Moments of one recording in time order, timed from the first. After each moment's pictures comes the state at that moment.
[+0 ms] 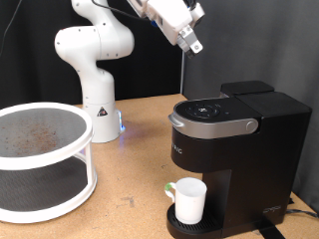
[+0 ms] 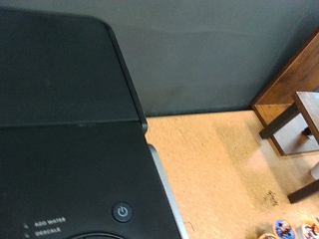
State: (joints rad) arm 0.08 -0.48 0.05 -2.50 0.82 2.52 -0.96
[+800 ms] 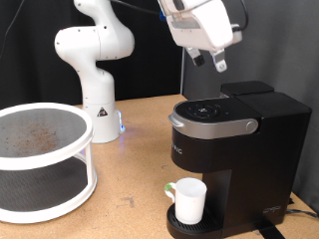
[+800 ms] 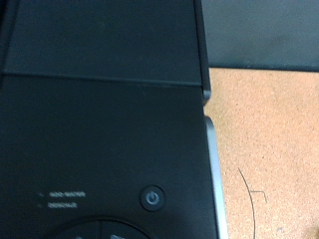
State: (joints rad) arm 0.04 -0.24 0.08 -2.21 0.47 2.19 -0.85
